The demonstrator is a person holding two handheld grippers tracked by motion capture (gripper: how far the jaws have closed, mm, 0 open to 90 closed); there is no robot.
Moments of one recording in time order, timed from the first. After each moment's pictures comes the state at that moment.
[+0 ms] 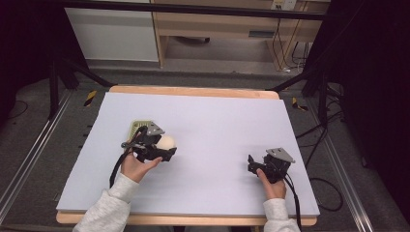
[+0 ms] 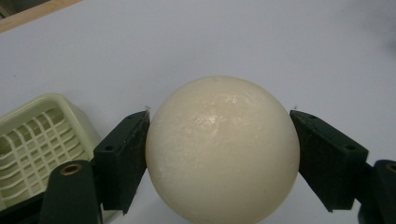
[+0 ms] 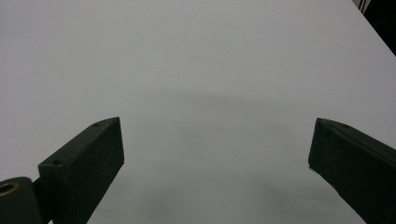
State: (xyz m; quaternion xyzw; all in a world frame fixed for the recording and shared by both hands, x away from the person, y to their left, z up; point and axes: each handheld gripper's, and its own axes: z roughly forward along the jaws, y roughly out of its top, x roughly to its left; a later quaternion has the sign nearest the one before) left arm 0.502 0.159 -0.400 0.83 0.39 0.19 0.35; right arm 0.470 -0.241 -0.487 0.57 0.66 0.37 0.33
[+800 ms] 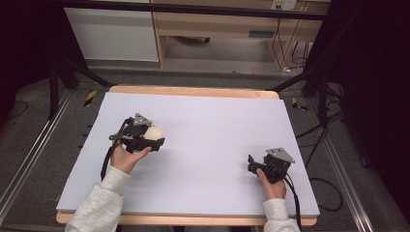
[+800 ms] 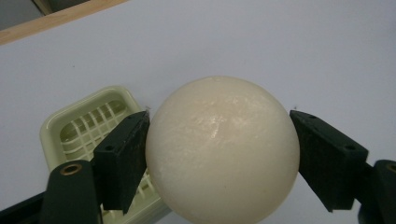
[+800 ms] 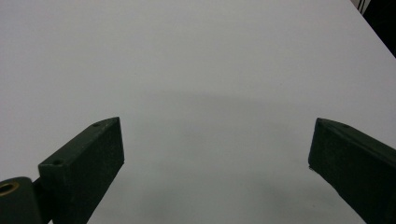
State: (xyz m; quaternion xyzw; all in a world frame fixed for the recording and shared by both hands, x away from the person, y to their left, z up) left arm 0.524 0.193 -0.393 0.81 0.43 0.20 0.35; right arm 0.470 -0.241 -0.487 0.57 0.66 0.37 0.33
